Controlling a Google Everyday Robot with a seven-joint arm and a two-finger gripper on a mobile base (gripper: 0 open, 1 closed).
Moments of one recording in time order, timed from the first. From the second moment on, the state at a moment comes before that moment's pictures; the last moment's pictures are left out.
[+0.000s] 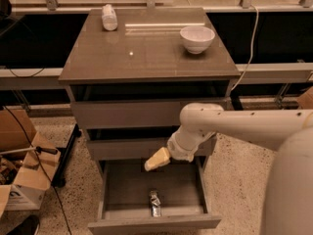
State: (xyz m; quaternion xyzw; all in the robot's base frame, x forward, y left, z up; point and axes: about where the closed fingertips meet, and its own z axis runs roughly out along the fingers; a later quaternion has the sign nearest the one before) arm 0.544 -0.063 0.545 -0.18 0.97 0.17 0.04
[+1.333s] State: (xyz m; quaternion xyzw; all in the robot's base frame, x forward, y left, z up) arm 0.547 -0.059 0.427 -0.15 0.97 0.17 0.03
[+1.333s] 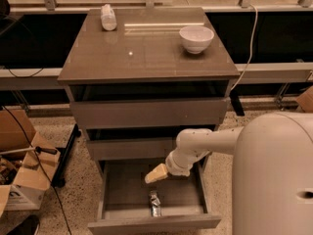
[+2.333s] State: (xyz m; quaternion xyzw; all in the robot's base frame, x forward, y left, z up) arm 0.574 -0.087 0.307 -0.06 0.97 0.22 0.02
